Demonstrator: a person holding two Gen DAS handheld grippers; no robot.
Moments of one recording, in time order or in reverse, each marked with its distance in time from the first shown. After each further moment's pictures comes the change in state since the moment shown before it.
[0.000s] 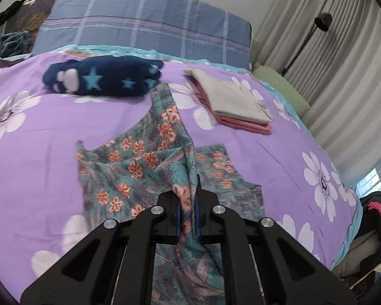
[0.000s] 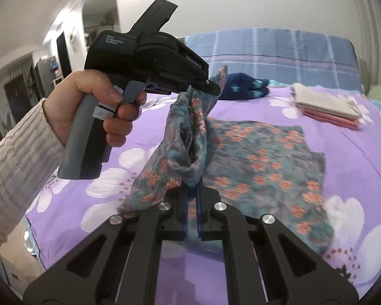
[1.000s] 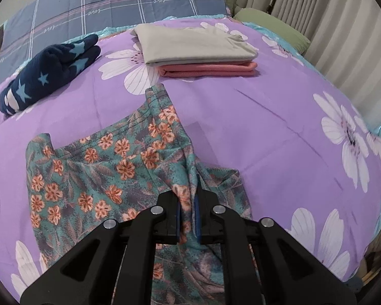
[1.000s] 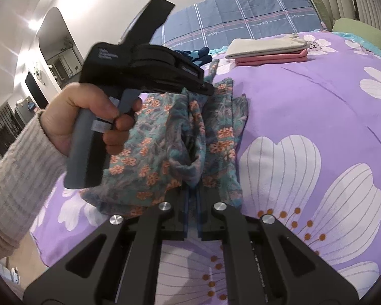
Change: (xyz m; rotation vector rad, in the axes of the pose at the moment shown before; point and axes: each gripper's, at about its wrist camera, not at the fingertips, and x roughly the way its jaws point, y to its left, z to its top) left arm 0.123 -0.110 -0.015 0.259 0.199 0.109; right arm -0.024 -0.111 -0.036 0.287 0.077 -0.013
